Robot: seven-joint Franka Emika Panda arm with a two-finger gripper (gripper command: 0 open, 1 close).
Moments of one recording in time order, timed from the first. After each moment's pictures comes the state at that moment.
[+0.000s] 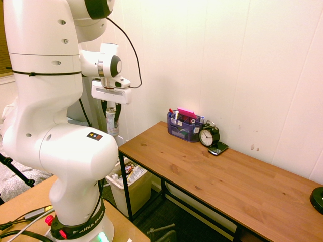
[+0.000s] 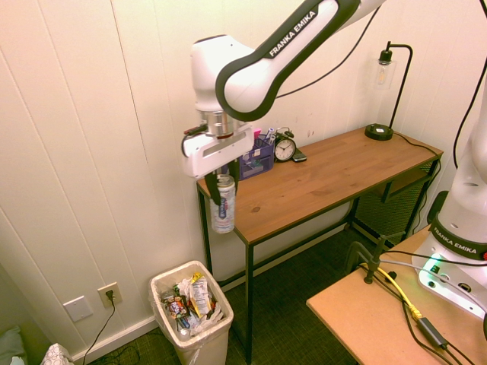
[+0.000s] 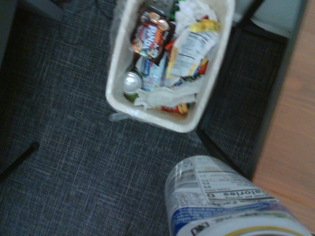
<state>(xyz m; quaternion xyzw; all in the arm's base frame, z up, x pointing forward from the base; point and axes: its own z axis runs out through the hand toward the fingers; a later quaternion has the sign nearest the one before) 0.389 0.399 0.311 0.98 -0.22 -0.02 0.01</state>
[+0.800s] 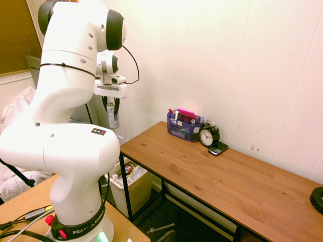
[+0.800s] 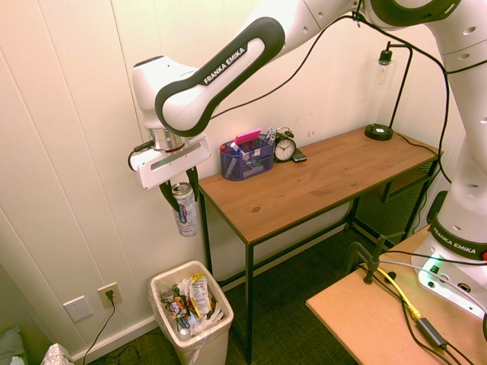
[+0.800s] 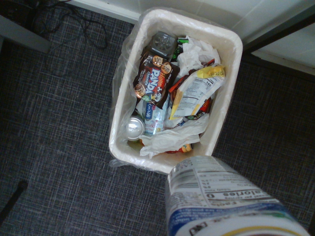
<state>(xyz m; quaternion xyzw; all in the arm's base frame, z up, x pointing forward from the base) 0.478 0.456 0.273 0.96 -0.27 -0.02 0.04</state>
